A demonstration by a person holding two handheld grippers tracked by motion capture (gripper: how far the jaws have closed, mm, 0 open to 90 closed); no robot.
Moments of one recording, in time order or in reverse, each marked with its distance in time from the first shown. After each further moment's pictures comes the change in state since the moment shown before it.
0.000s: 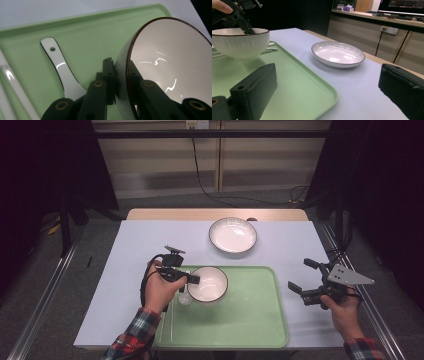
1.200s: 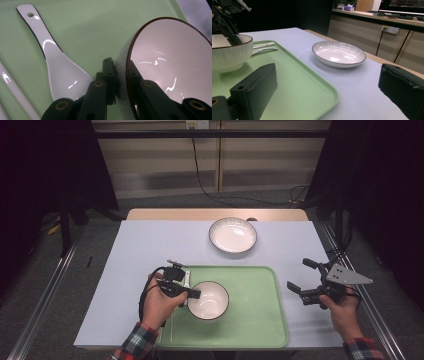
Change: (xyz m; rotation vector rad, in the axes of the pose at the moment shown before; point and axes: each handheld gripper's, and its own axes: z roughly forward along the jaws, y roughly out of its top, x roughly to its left) left arm -0.013 -0.032 0.001 0.049 0.003 0.050; right arm 0.000 0.000 0.003 0.004 0.009 -0.006
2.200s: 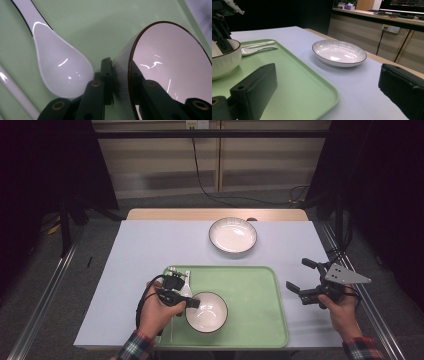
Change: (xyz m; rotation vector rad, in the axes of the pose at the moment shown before) left arm -0.001 -0.019 0.002 0.039 -0.026 0.035; right arm 0.000 0.000 0.002 0.009 0.000 -0.003
